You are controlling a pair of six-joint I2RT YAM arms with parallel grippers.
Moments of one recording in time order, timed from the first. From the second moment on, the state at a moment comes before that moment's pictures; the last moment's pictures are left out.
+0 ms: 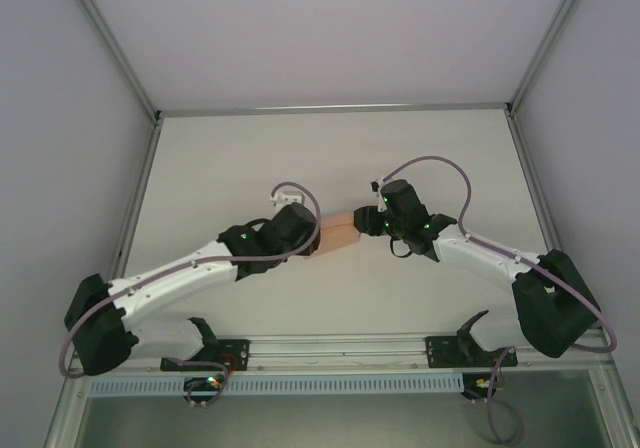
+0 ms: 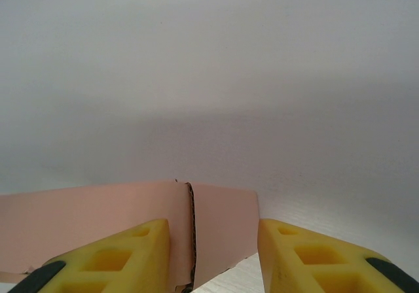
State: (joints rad) left arm -0.99 1.22 0.91 -0.55 -0.36 -0.76; right arm 0.56 1.37 0.74 -0.11 -0.06 0.51
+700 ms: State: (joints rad) left arm -0.76 1.17 0.60 -0.15 -0.02 -0.92; right arm 0.56 1.38 0.74 -0.11 -0.06 0.51
